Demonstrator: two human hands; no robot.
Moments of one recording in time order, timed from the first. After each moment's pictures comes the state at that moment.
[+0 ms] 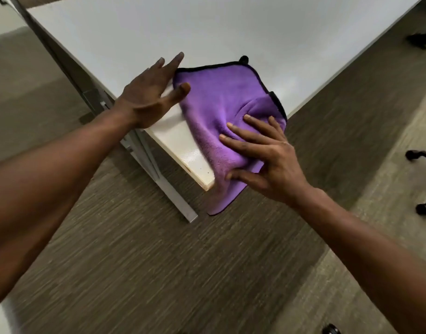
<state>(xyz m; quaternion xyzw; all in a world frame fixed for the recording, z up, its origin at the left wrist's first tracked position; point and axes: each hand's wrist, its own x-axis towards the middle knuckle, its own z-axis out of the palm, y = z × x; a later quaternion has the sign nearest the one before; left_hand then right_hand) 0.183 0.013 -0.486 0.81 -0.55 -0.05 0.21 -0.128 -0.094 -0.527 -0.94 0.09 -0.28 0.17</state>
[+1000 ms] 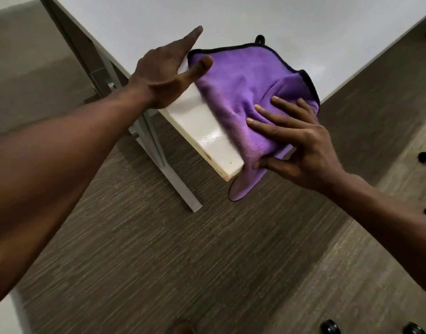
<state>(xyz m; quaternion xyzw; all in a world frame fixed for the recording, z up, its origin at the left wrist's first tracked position) 0.181 0.013 -0.482 0.81 -0.54 -0.01 0.24 -0.125 -0.109 -0.521 -0.95 0.06 -0.25 0.15</state>
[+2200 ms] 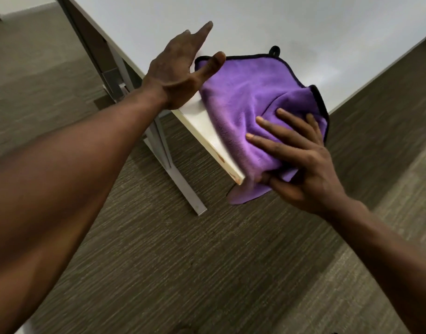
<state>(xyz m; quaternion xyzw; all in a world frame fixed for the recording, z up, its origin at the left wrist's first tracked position) 0.178 0.017 -0.484 0.82 -0.51 -0.01 0.25 -0.127 -0.077 -0.531 -0.95 0.05 -0.28 0.14</state>
